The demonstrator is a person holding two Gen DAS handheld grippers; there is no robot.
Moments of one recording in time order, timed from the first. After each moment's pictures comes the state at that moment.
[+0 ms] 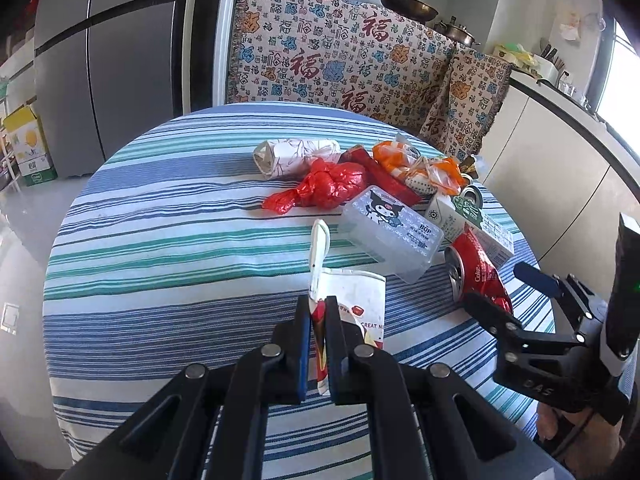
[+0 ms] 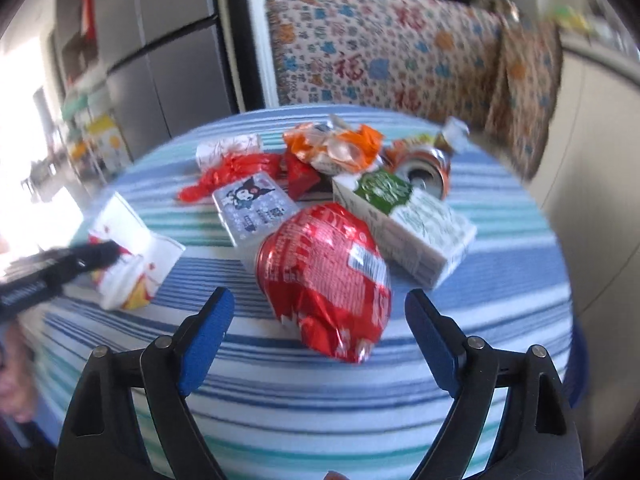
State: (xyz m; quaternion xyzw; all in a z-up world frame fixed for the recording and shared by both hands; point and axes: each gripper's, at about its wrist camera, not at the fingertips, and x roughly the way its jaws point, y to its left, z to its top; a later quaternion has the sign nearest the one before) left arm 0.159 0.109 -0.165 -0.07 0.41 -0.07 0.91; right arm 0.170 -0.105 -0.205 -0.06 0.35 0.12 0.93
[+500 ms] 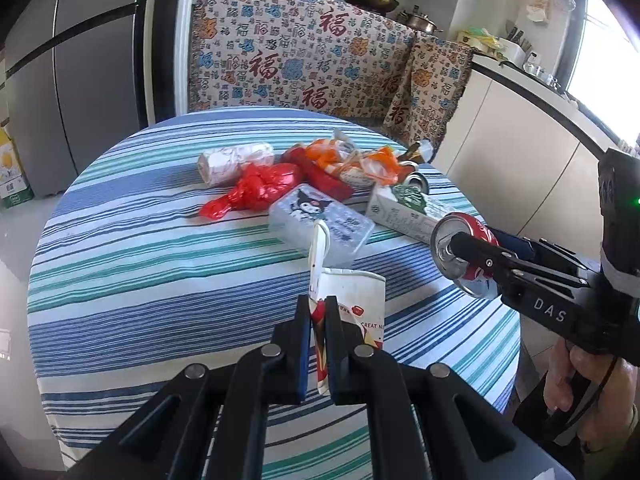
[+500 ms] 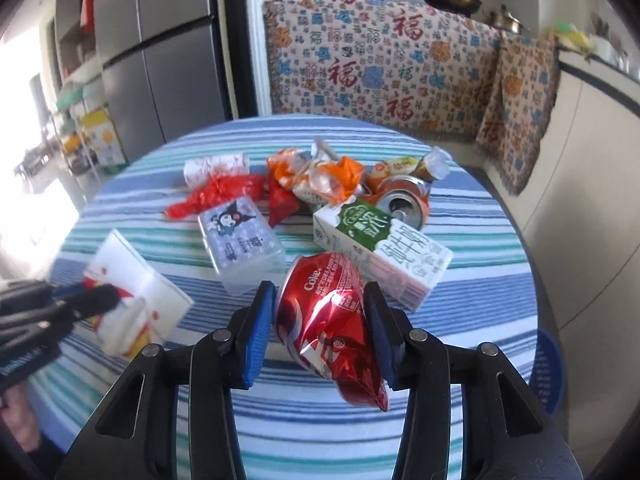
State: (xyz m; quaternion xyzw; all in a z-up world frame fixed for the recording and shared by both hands) left arm 0.145 0.065 -0.143 -0.05 0.41 -0.13 0.90; right arm 0.175 -0.138 -0.176 -0.02 0.35 0.12 0.93
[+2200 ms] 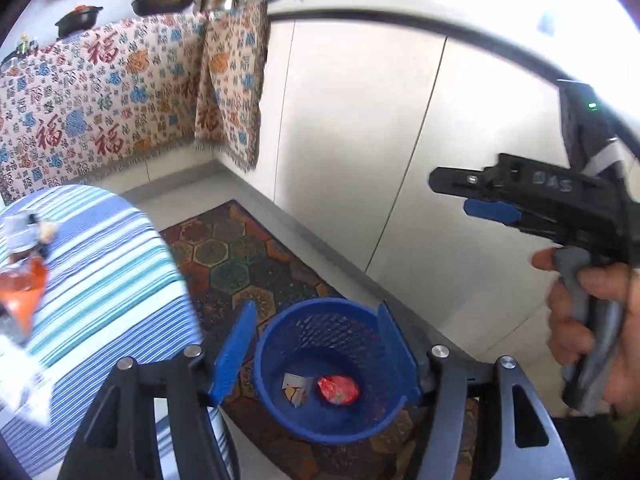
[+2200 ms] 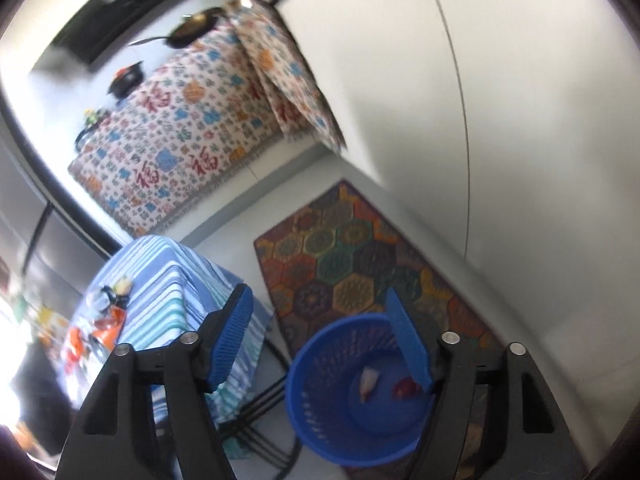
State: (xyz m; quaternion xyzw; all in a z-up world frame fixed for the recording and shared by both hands) left arm 0.236 -0.301 -0.197 0.02 0.35 -0.35 0.87; right arm 0.183 -0.533 -0.181 0.24 0.32 -0.07 0.91
